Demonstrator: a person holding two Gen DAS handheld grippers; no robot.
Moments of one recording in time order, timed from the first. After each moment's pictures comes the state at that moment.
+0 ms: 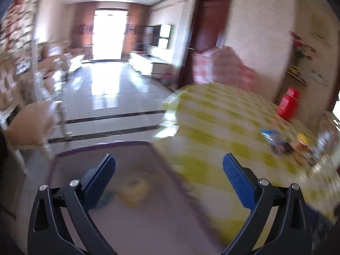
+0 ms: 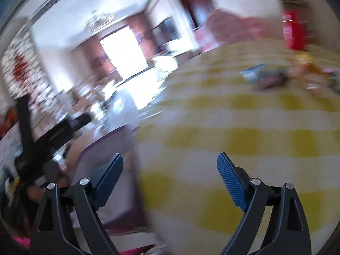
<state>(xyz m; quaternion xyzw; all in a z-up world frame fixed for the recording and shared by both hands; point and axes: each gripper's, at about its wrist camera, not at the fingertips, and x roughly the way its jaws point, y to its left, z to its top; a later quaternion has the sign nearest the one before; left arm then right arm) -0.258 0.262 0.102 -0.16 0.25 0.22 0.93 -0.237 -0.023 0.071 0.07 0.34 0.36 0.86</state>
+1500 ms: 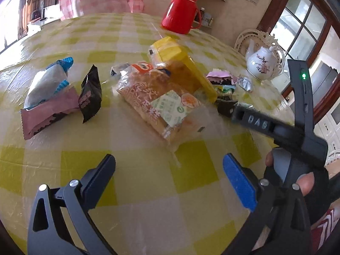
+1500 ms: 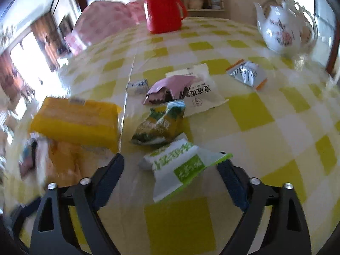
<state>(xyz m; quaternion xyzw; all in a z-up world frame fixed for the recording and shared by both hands) 0.093 -0.060 0.015 -0.13 0.43 -0.08 0.89 0.125 -0.272 0.008 0.03 0.44 0.07 0.89</state>
